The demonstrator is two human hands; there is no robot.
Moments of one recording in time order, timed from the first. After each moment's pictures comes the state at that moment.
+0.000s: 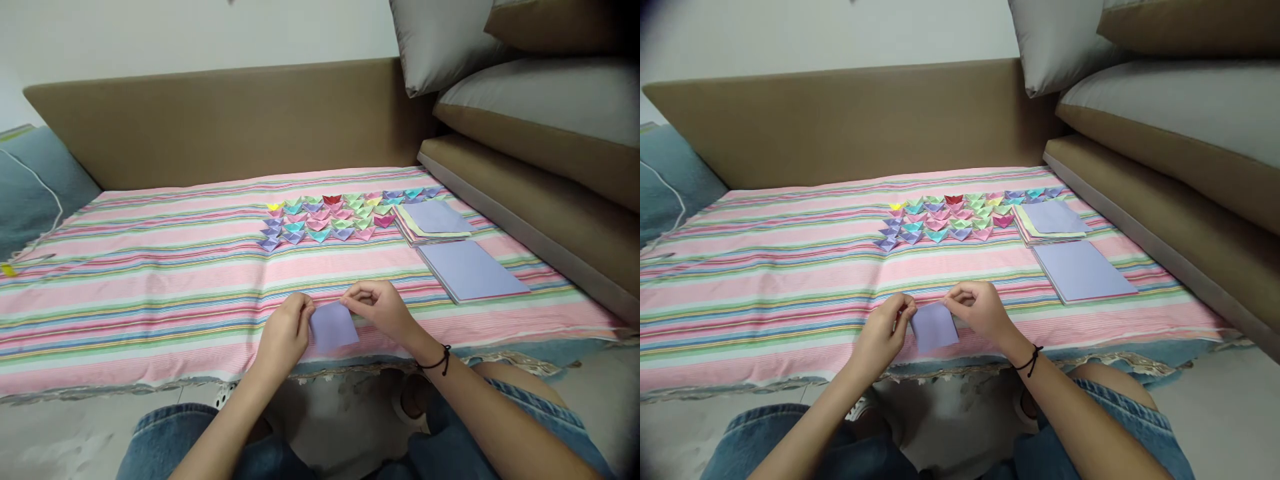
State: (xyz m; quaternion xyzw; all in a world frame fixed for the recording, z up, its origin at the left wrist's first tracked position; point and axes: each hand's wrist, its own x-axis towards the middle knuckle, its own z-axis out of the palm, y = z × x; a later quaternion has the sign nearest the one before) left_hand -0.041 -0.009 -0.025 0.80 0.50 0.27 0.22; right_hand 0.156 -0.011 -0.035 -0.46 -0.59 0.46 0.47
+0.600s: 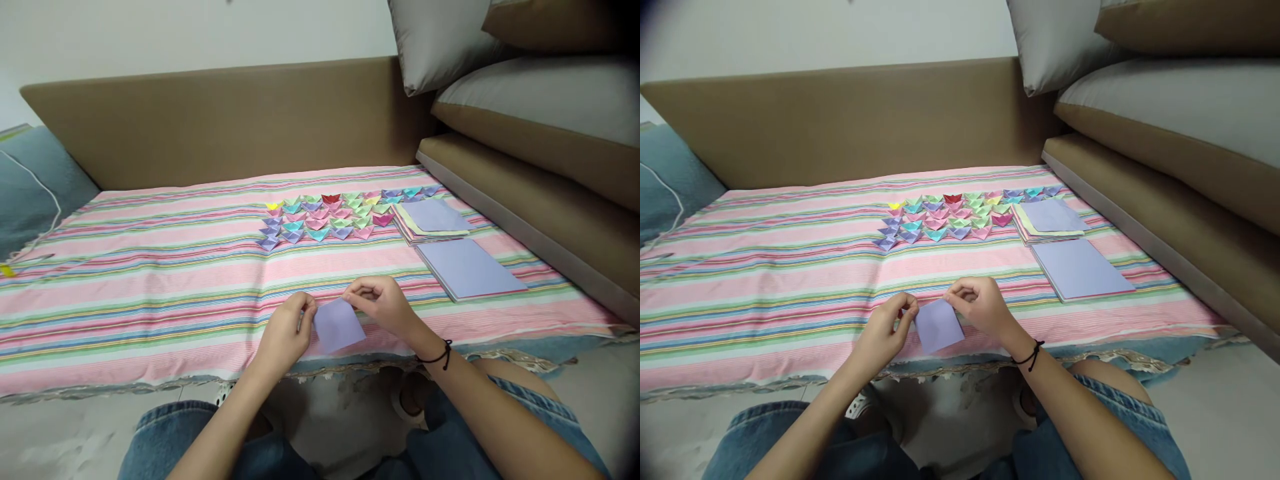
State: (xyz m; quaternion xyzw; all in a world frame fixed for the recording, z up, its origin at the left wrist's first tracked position) left_hand -0.037 -0.011 -0.024 0.80 0.48 0.26 0.26; right_hand 0.157 -0.010 -0.031 -0.47 -0.62 0.42 0.47
